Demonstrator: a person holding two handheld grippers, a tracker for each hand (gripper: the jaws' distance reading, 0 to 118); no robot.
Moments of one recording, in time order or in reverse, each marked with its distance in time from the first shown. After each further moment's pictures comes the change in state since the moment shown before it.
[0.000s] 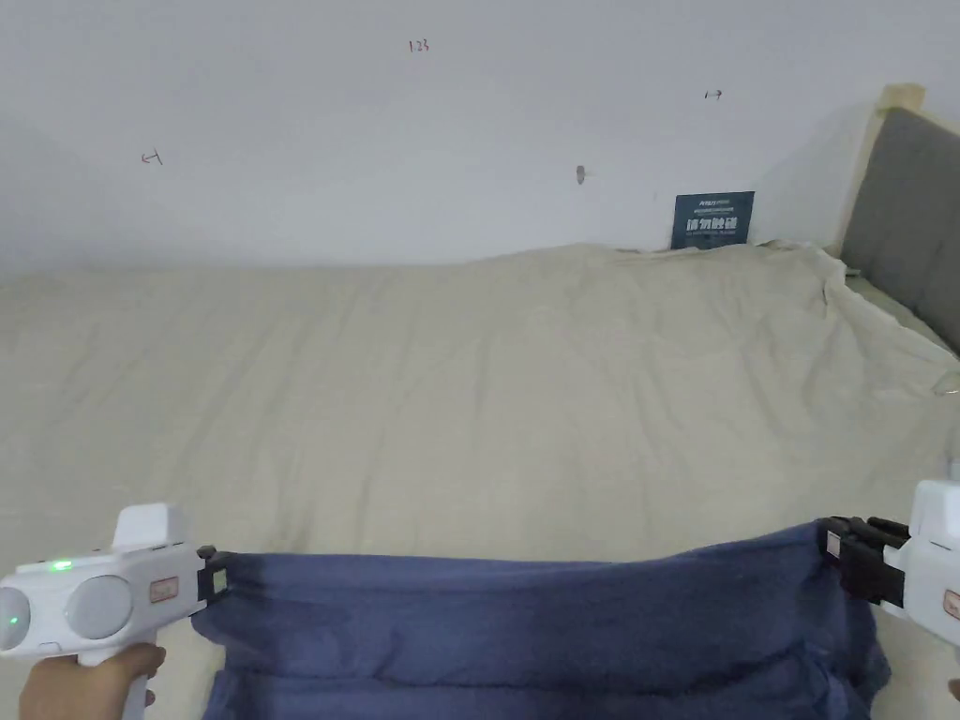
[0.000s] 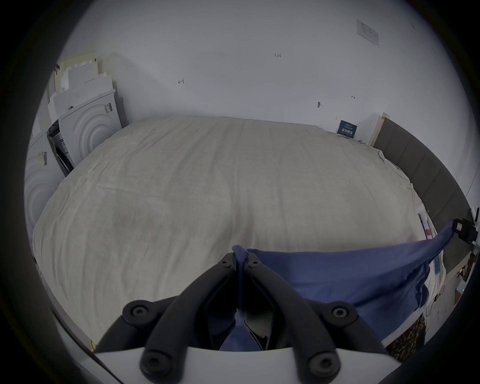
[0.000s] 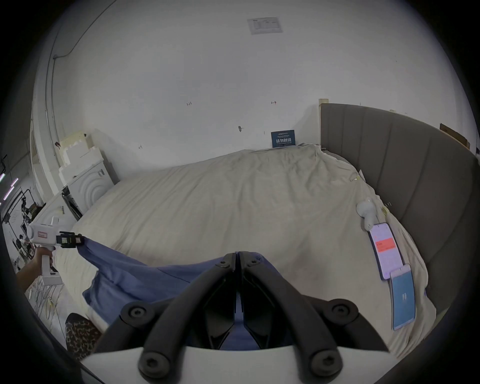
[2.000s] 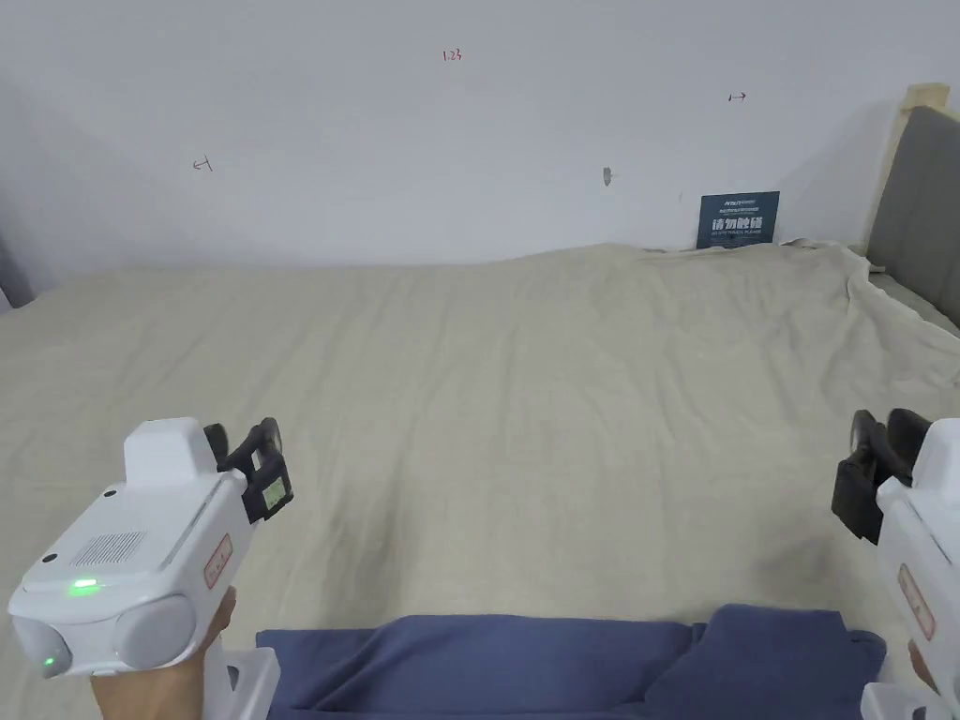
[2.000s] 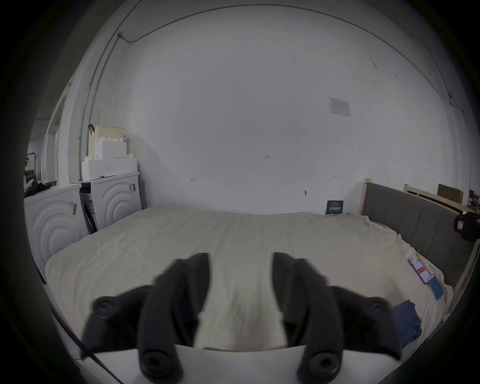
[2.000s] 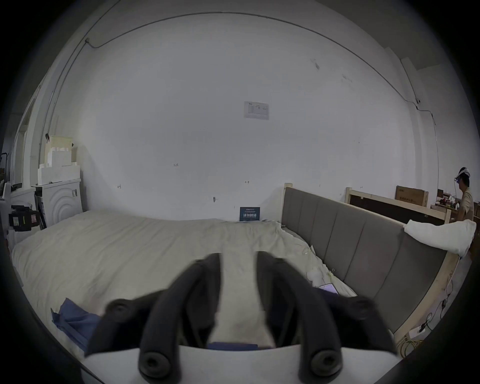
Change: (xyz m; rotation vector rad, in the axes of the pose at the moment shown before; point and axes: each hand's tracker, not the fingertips) left arm 0.069 -0.014 0.137 0.580 0.042 -0.018; right arm -0.093 0.002 0.082 0.436 -0.283 0.148
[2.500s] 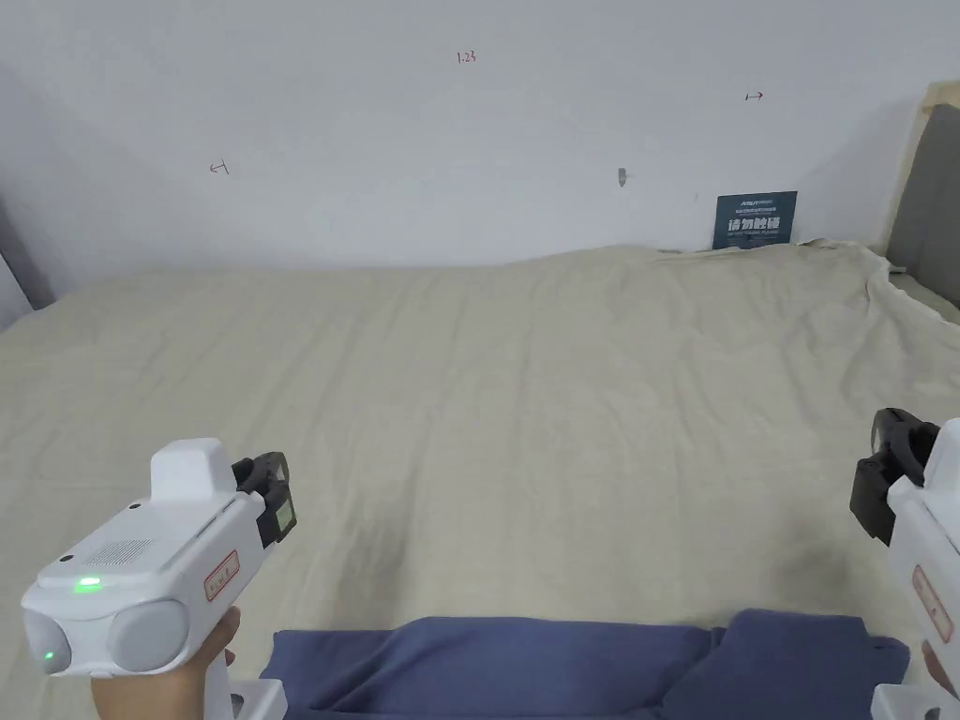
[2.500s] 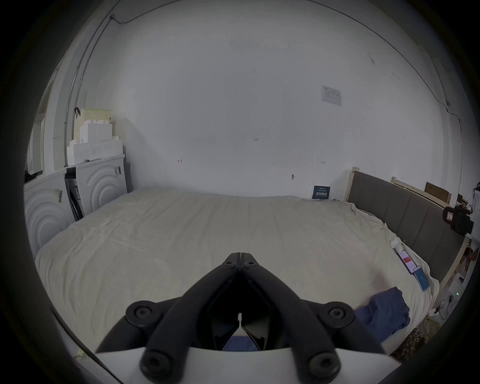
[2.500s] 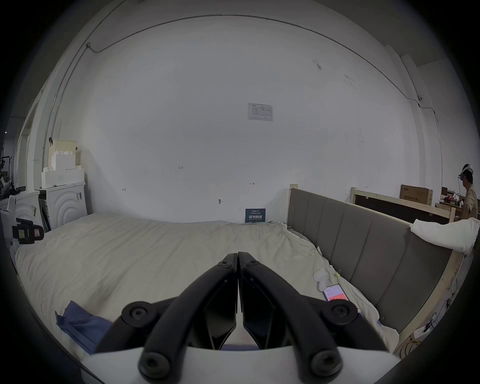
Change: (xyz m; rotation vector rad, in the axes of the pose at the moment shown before) left arm -0.018 -0.008 -0.006 -0.143 -0.085 0.022; right arm 0.004 -0.003 -0.009 0.002 0.031 -0.007
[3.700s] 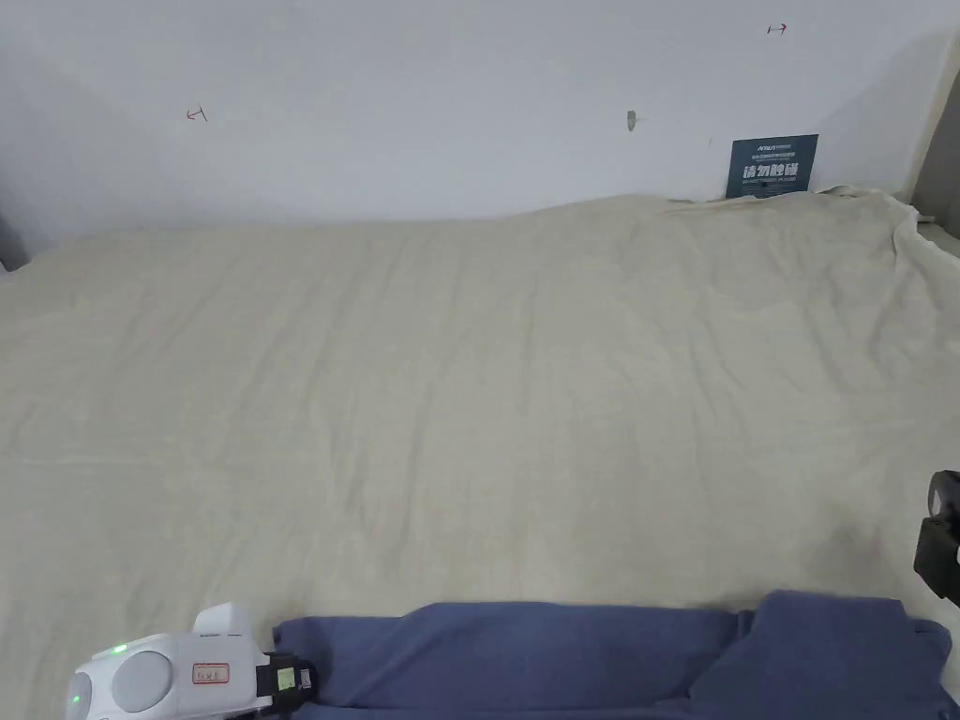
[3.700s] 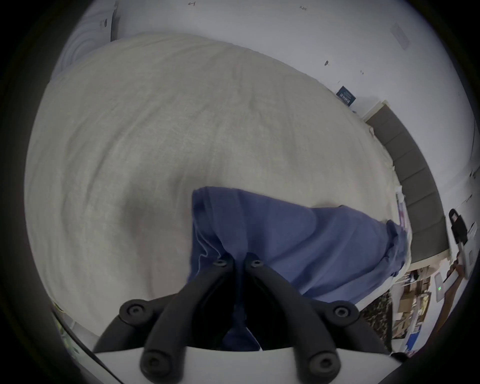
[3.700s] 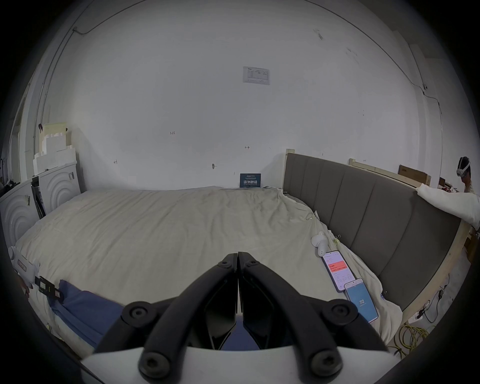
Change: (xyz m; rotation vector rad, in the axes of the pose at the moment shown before) left arm -0.094 -0.157 -0.115 -0.762 -0.153 0.317; right arm -0.004 -0.040 -0.020 -0.195 -0.025 -0.011
